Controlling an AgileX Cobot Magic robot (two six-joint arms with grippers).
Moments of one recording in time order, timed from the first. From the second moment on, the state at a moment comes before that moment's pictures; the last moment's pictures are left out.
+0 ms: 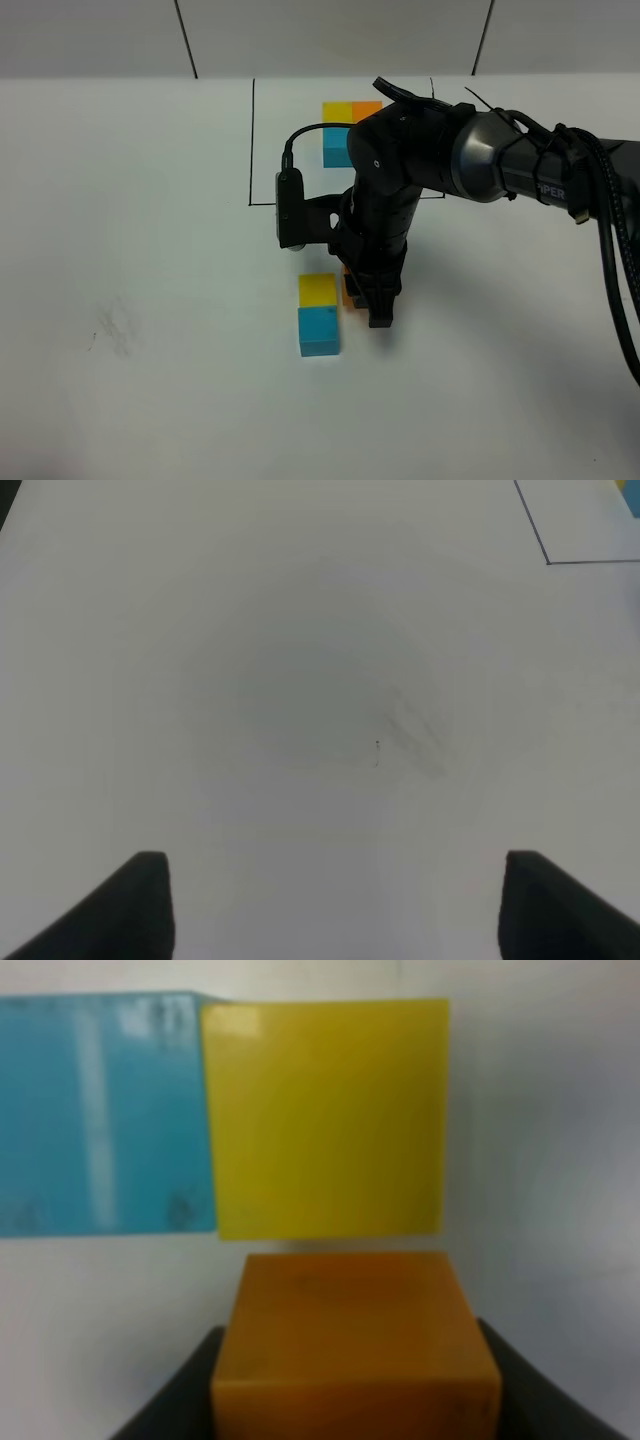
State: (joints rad) left arm -0.03 -0.01 -0.51 0.03 1.07 -0.01; right arm 0.65 2.11 -1.49 0.06 0.90 -0.95
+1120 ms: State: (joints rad) left arm -0.03 -0.01 -0.51 0.03 1.07 -0.01; right arm 0.65 2.18 -1.50 0.10 0.86 -0.94
